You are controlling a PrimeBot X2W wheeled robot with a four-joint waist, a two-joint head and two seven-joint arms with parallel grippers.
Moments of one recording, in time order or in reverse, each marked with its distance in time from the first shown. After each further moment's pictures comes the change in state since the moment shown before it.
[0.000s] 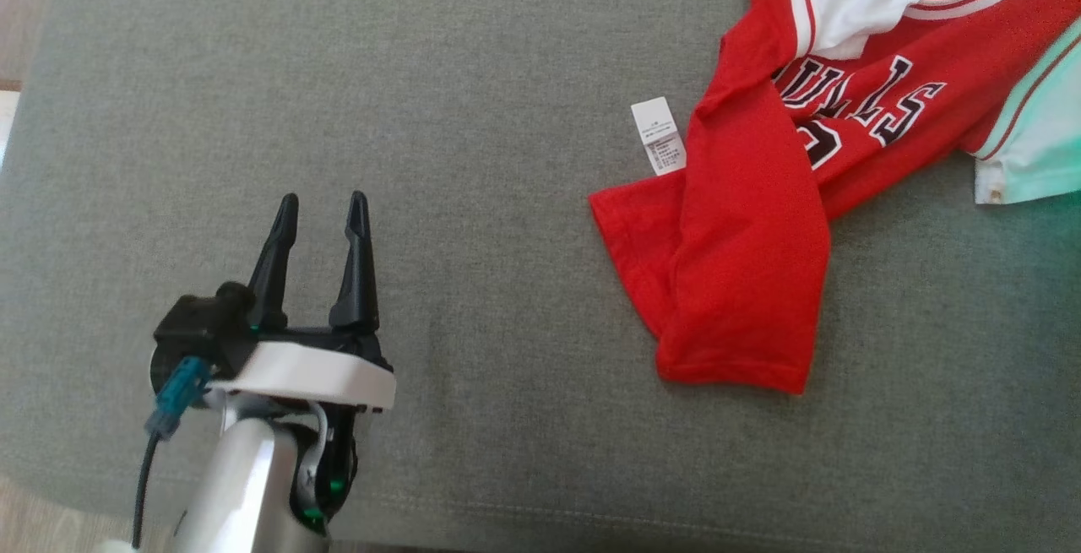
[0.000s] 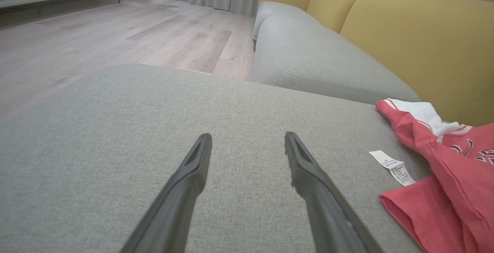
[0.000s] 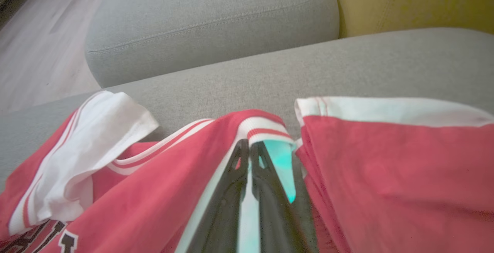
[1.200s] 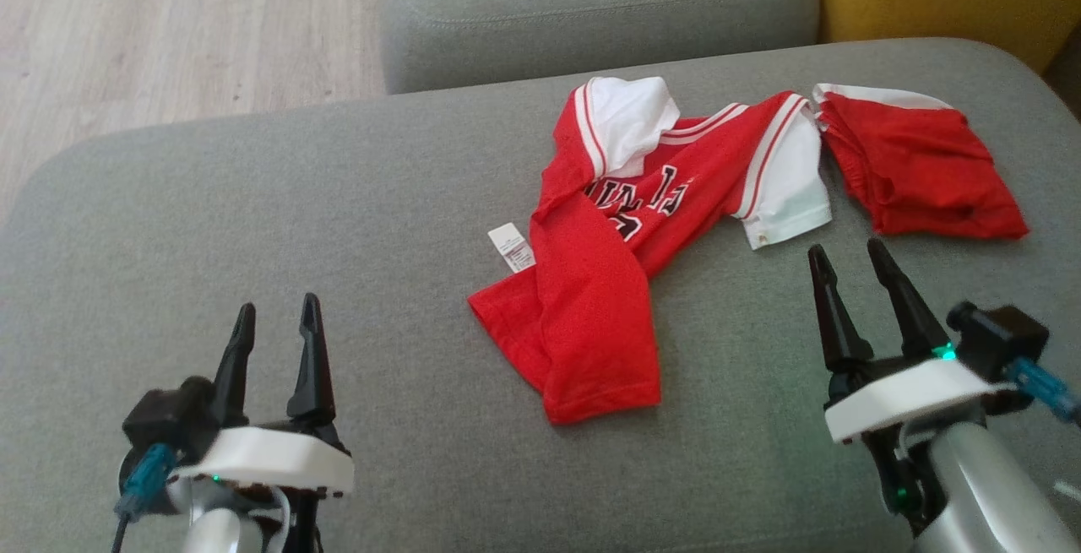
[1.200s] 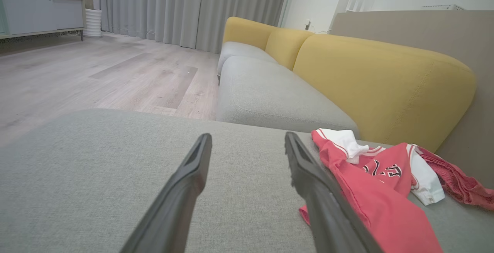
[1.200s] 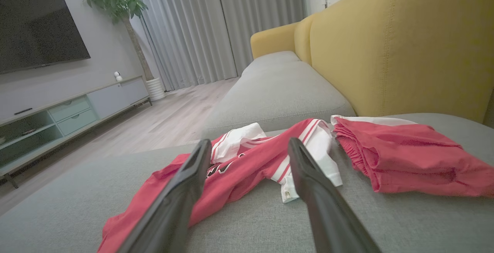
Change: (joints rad) left arm 0.165 0.002 0.103 0.037 -0.004 -0.018 0.000; right arm 0.833 0.315 -0.232 -0.743 -0.384 0.000 -0.425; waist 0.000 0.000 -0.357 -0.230
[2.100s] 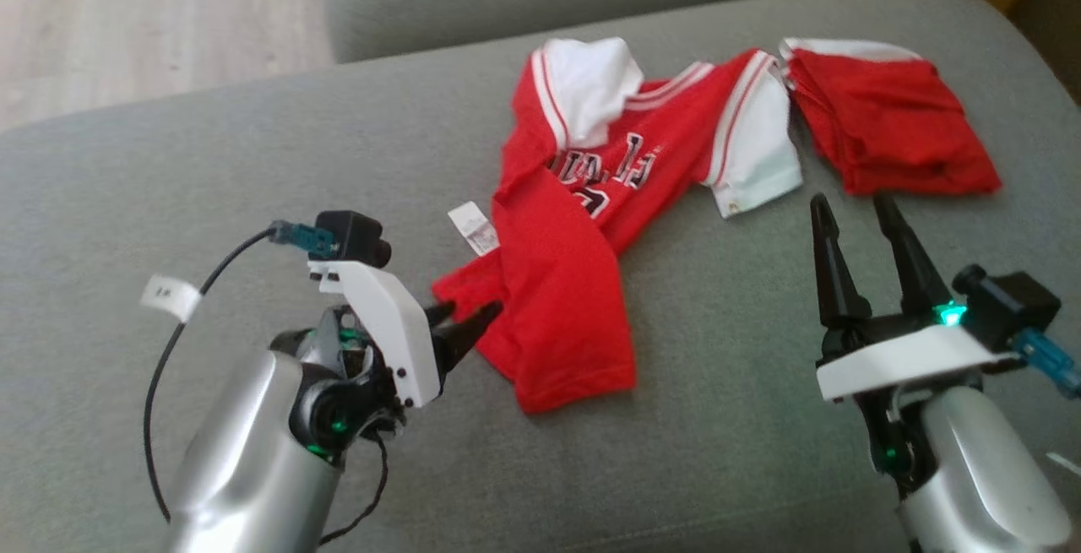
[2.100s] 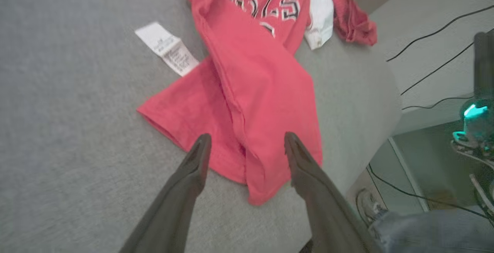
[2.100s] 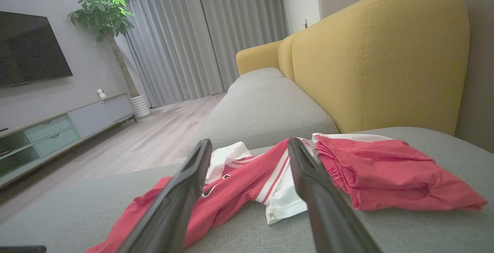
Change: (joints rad) left arm -0.370 0.043 -0.235 0.202 -0.396 -0.141 0.867; right arm -0.015 0.071 -0.086 -0.086 -0.084 0.000 0.000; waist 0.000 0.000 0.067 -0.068
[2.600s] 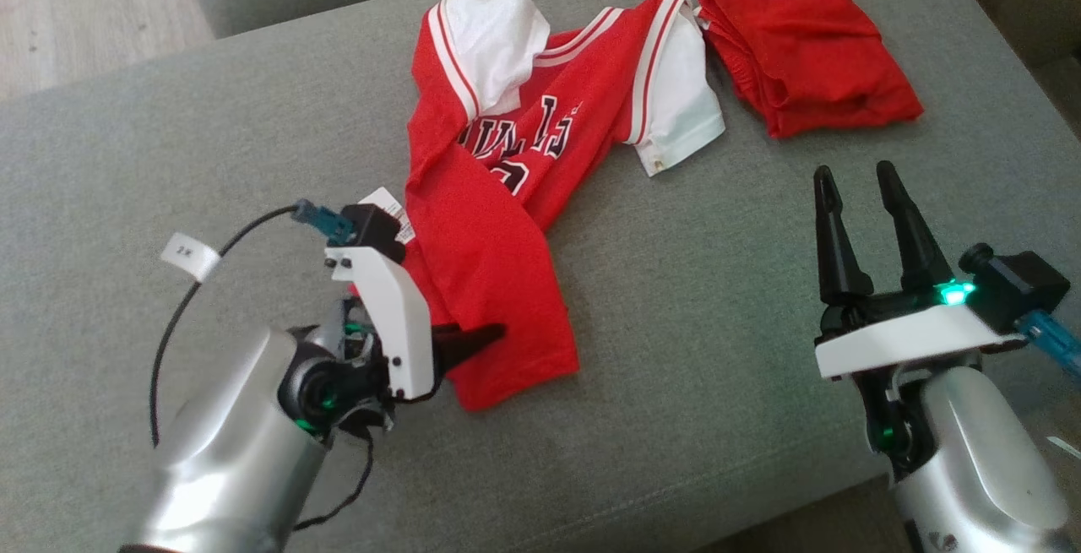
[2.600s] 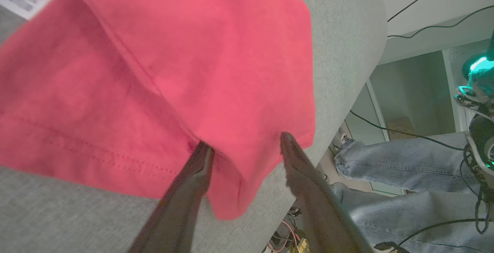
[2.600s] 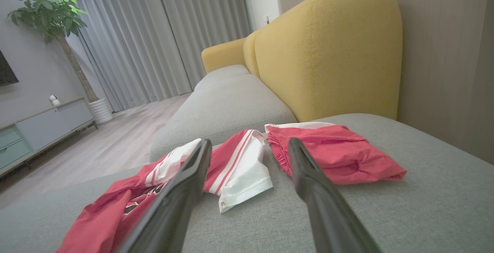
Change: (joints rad) left arm -0.109 0.087 -0.167 0.104 -0.225 -0.001 0.132; right arm -0.038 0.015 -0.007 -0.013 0.015 0.000 0.000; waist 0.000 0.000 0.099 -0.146
